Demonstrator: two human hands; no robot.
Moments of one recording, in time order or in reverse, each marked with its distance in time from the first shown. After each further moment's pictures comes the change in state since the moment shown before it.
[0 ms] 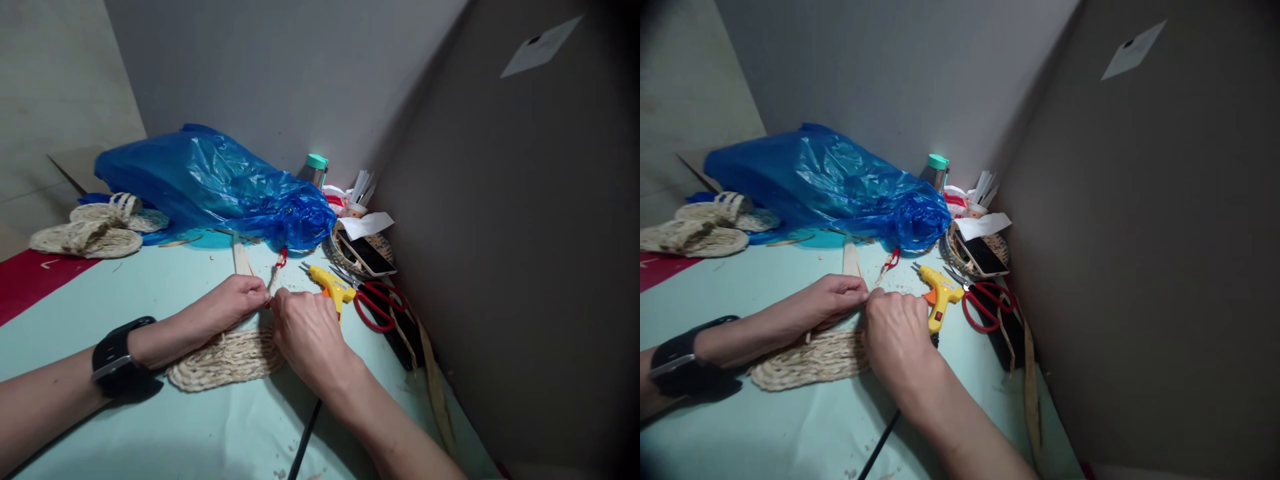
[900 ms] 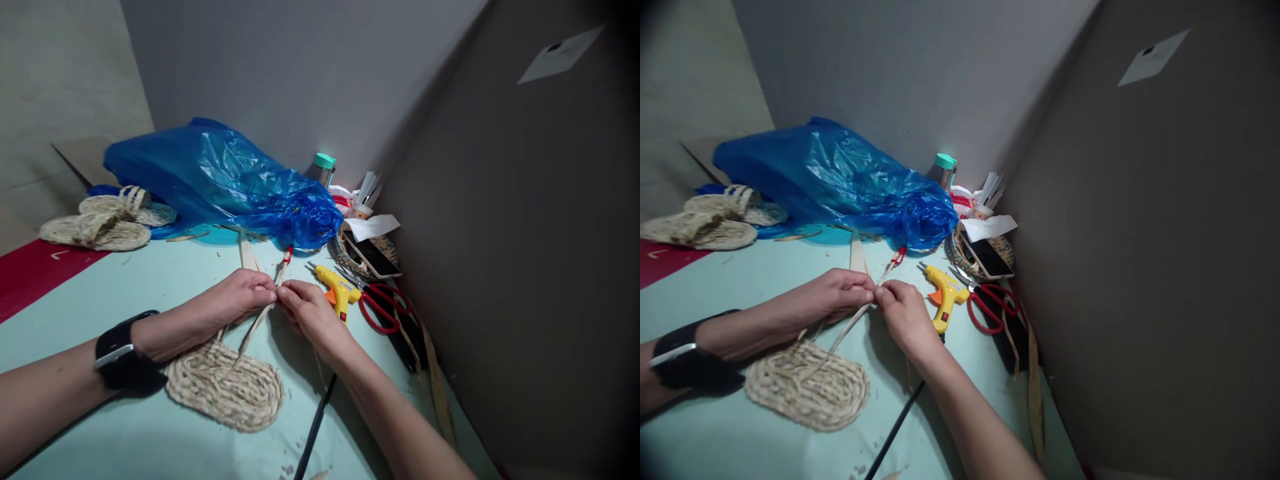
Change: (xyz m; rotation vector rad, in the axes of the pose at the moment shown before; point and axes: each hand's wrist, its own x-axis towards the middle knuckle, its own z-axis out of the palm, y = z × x) left_hand -0.002 0.006 -0.008 0.130 -0.075 0.056; right_hand 0.022 0.021 0.026 0.947 -0.084 0.105
